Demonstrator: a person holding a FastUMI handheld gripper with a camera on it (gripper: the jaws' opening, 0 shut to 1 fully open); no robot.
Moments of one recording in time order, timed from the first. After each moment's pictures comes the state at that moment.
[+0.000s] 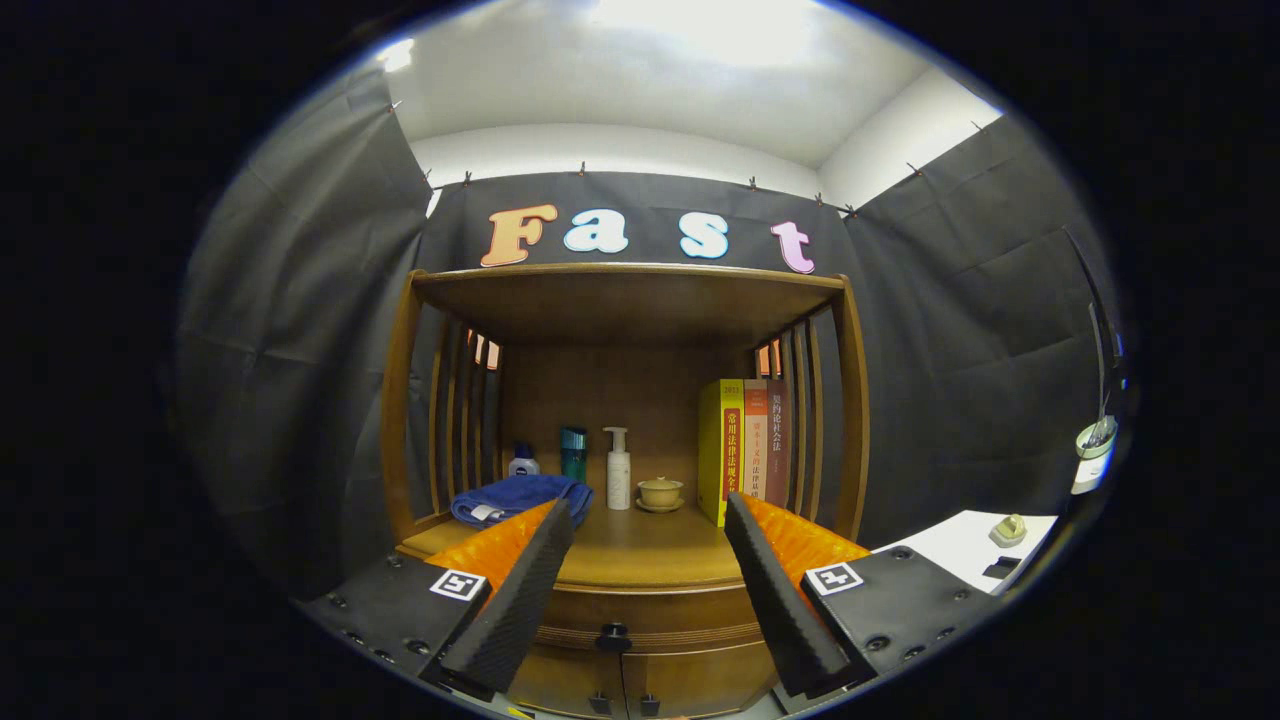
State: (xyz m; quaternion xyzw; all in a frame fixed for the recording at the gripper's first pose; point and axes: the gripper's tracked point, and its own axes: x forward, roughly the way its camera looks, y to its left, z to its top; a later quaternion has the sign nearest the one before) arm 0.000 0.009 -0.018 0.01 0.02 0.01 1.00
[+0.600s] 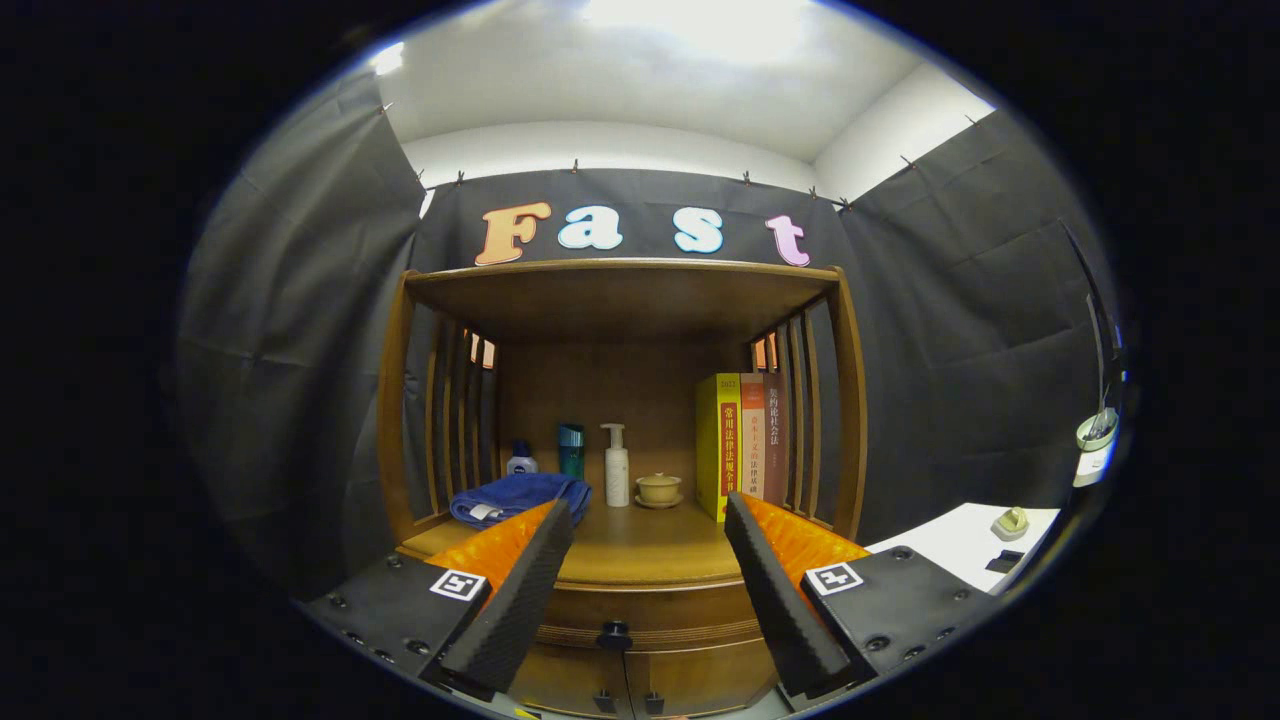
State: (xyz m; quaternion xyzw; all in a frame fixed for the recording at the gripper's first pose) arm 0.003 0.007 -0.022 0.01 0.03 0.00 1.00
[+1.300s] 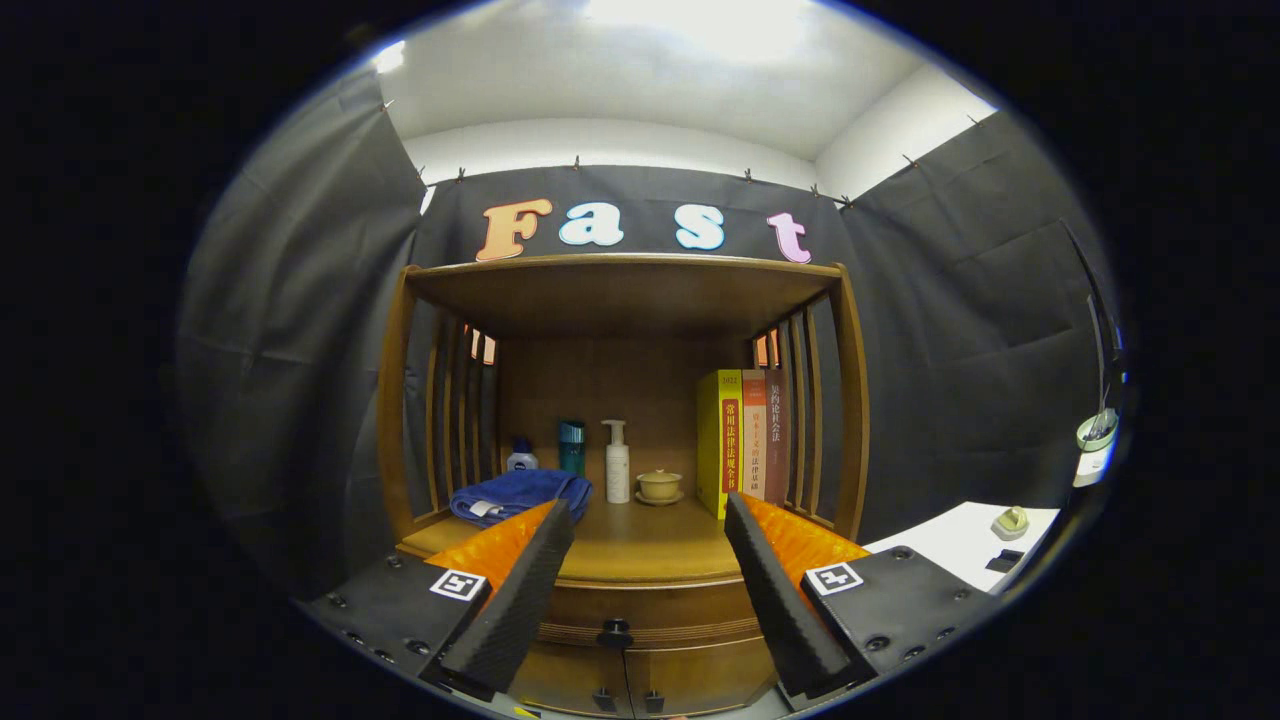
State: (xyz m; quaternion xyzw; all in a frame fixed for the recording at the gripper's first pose) arm 0.004 0.007 -0.026 0.01 0.03 0.00 1.00
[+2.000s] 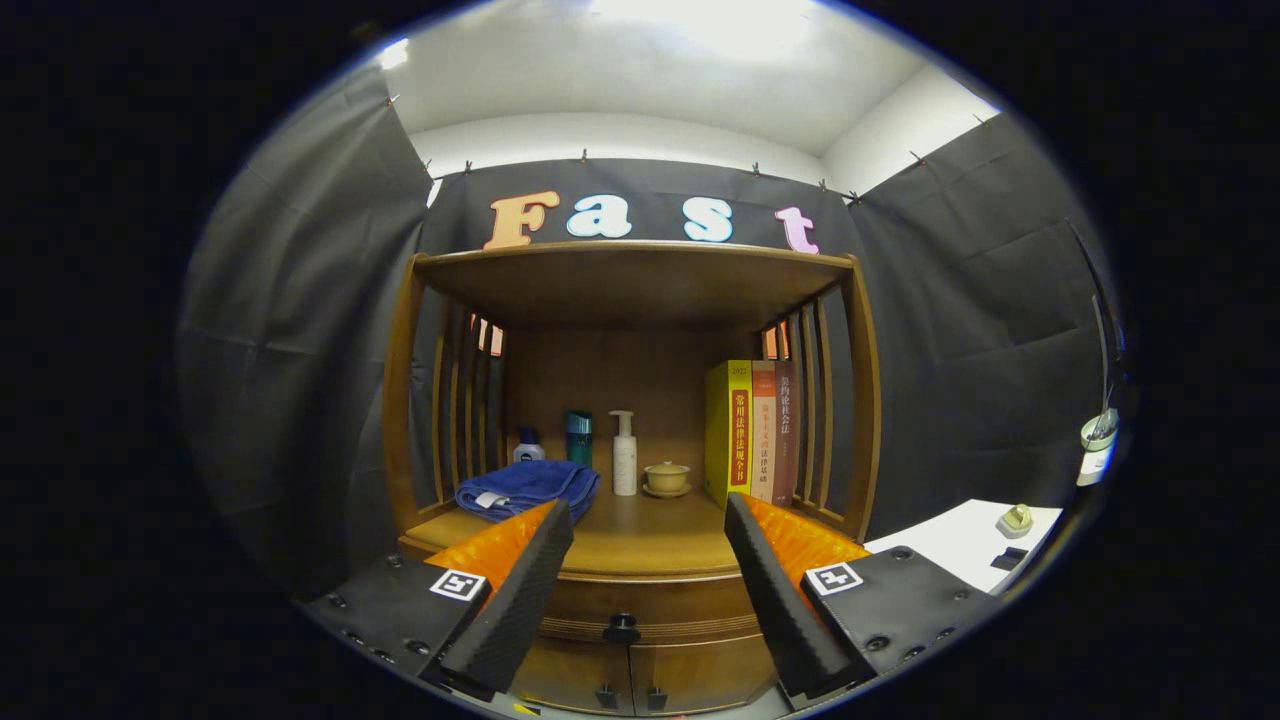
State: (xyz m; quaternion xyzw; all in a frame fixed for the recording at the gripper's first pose) arm 0.007 0.022 -0.045 0.01 0.04 0.01 1.00
